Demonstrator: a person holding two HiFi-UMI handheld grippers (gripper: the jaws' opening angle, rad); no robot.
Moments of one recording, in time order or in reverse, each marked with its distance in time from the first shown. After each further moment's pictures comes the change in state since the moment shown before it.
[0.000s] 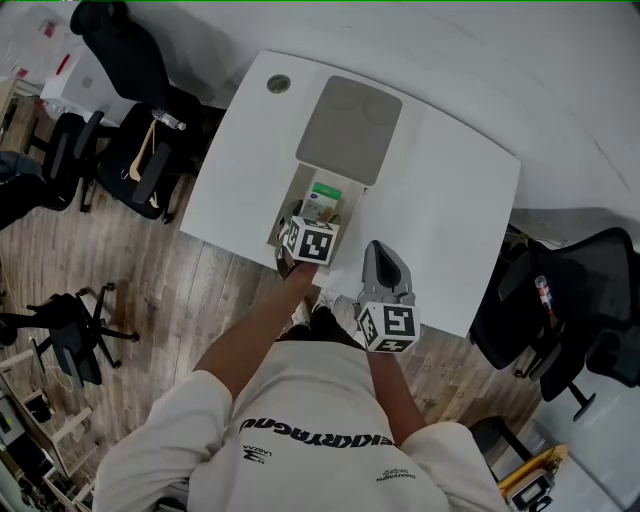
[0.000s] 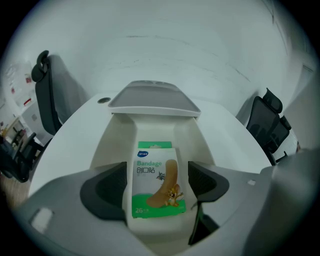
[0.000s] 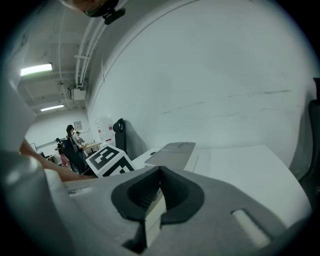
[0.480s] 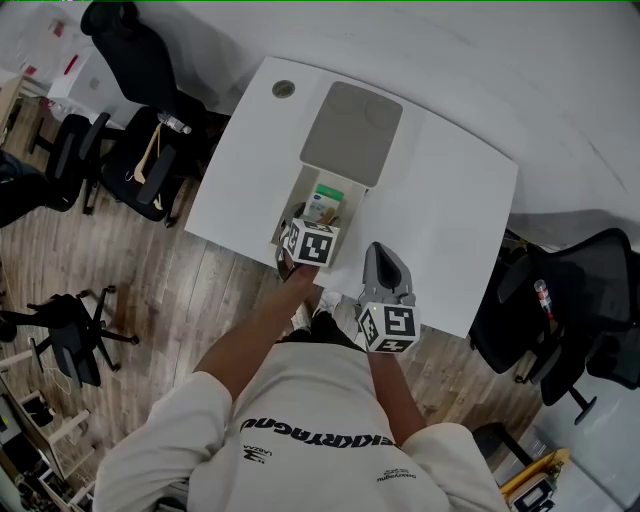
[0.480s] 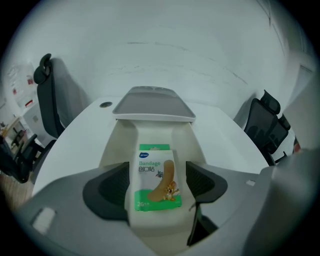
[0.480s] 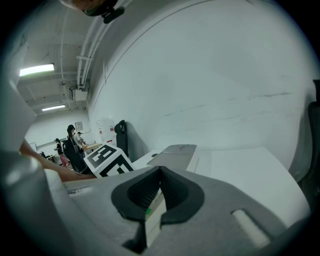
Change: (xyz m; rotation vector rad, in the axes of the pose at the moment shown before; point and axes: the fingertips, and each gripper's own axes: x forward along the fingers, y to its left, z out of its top) left arm -0.018 0.001 0.004 0.003 -0.034 -0.001; right arm -0.008 0.009 0.005 -0.009 -0.017 0.006
